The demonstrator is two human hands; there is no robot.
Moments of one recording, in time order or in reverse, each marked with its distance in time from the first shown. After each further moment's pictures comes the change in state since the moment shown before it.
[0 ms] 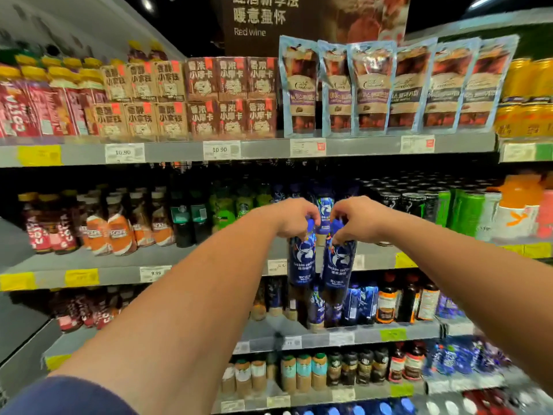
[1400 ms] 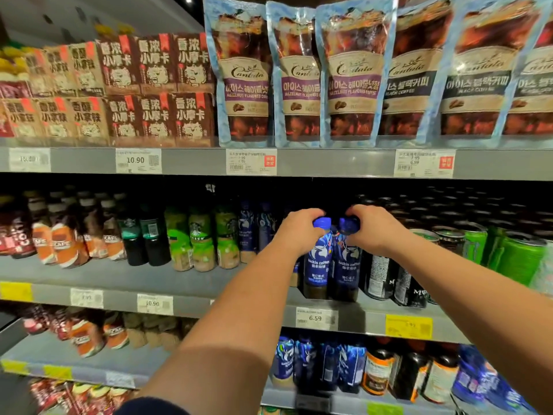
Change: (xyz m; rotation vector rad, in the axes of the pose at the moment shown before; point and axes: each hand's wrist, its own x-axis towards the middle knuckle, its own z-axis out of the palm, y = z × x) left_hand 0.214 0.026 0.064 -0.288 0.395 -0.245; right_hand 0.153 0.183 0.004 0.069 0.143 -0.054
